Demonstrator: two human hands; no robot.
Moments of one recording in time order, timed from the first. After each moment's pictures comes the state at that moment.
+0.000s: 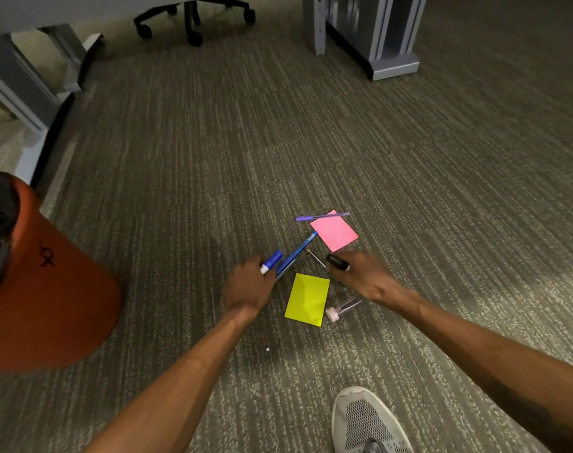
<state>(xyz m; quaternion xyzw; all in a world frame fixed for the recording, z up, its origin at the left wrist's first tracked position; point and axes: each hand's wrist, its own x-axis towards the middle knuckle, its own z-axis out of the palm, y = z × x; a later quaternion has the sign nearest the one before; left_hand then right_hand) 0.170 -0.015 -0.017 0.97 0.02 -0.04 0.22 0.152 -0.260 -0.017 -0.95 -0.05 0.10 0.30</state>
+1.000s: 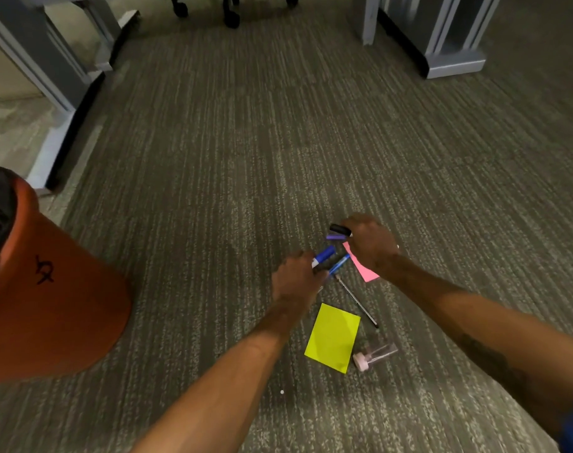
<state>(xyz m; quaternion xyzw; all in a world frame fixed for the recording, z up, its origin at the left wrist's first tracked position) 0.246 -0.064 -0.039 0.97 0.01 -0.08 0.23 0.304 -0.239 -0.035 -0.98 -0.10 0.03 0.16</state>
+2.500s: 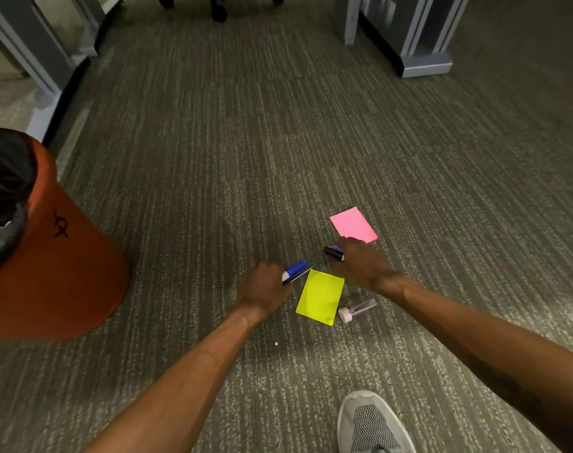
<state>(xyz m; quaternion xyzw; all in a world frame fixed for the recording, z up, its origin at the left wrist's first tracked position) 0.171 -0.003 -0.039 0.98 -0.06 -0.13 0.16 0.197 -0.231 -0.038 -0.97 -0.05 0.13 0.18</state>
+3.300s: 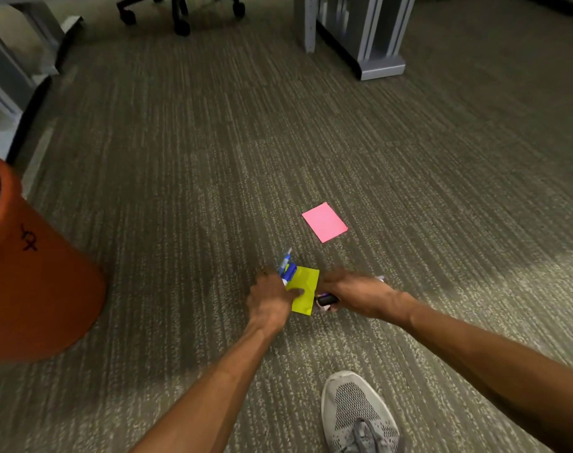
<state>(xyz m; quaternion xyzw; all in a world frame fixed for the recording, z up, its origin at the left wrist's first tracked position) 0.129 -0.062 -0.024 0.95 0.07 -0.19 0.24 0.121 -0.265 -0.039 -0.93 -0.32 0.14 0.11</state>
